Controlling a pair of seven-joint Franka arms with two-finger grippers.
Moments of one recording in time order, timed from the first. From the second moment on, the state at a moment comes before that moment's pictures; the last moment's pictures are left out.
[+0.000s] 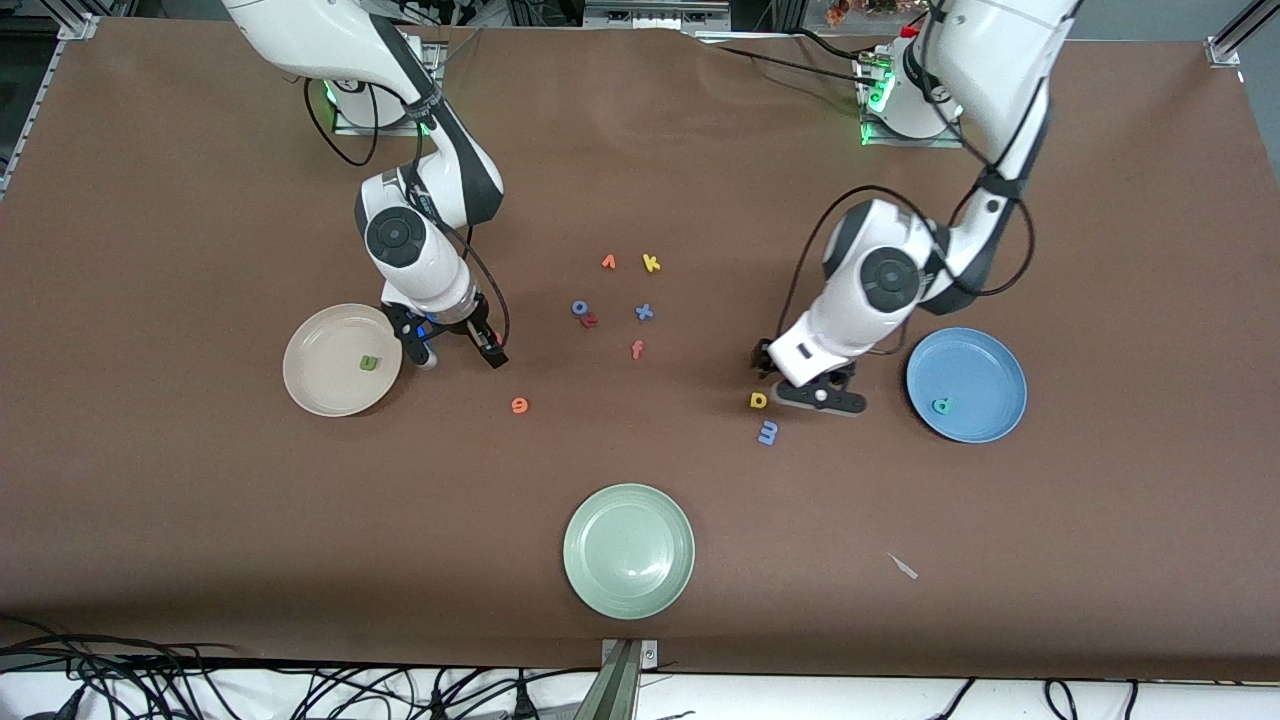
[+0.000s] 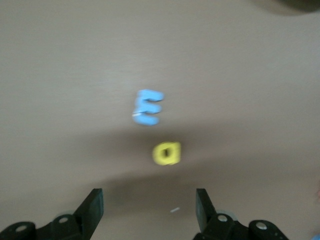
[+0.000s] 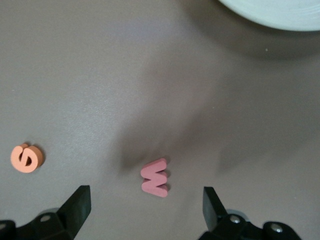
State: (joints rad) left arm -0.39 0.55 -0.09 -1.85 -0.11 2.46 -0.27; right arm 0.48 0.43 0.00 -2.14 0.09 2.61 1.37
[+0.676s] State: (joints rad) left arm -0.47 0.69 -0.01 -1.77 -0.10 2.50 -0.32; right arm 0.48 0.47 0.00 -2.14 0.09 2.66 1.37
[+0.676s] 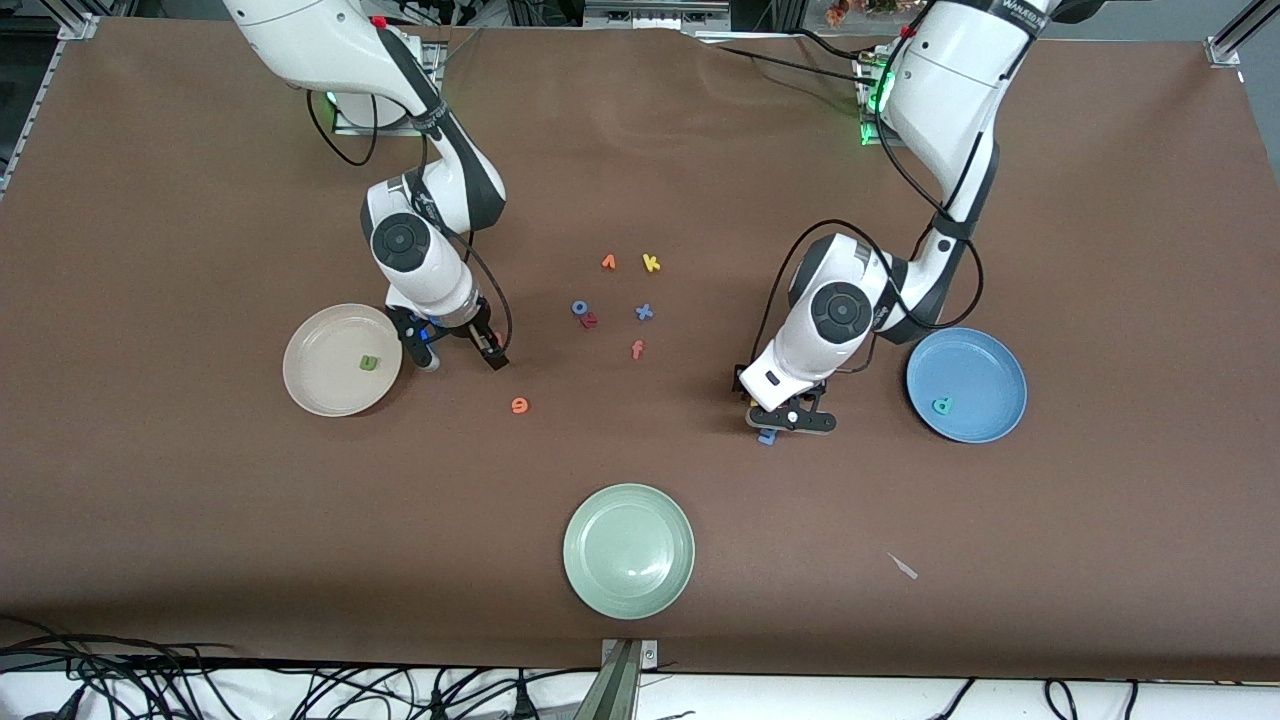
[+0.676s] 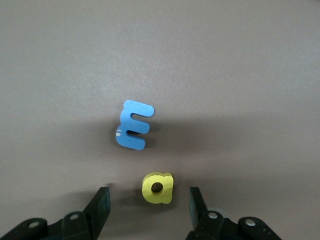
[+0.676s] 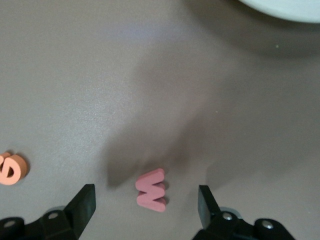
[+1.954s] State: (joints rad) left arm -0.22 0.54 0.04 -1.87 -0.10 2.46 0.05; right arm 0.48 0.49 0.00 -2.14 0.09 2.67 1.36
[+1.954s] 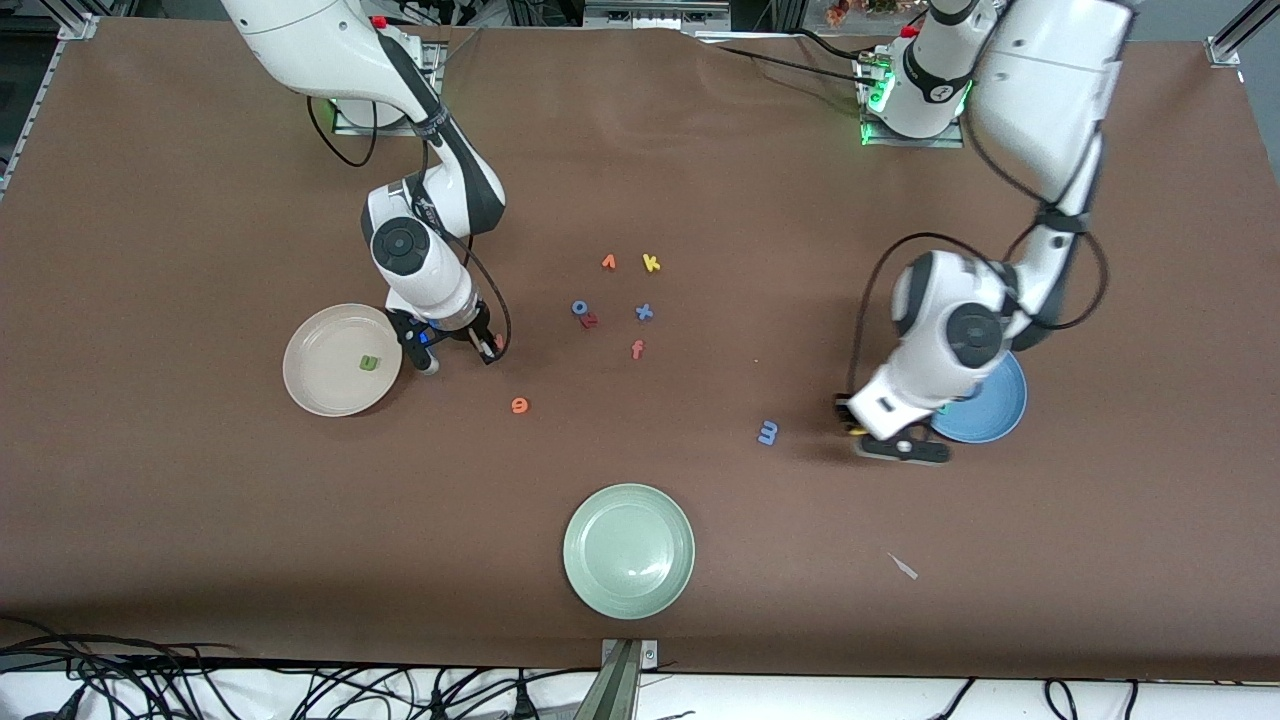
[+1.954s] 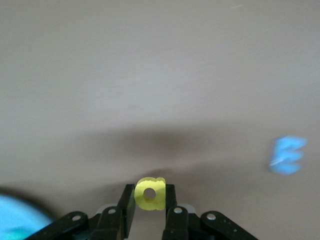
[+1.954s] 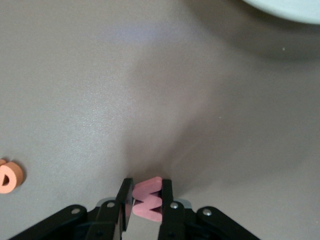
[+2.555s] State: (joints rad) left arm -0.08 0.42 0.04 -2.06 -0.10 2.43 0.29; right arm 0.48 0.48 -0.02 -2.00 0.09 2.43 1.29
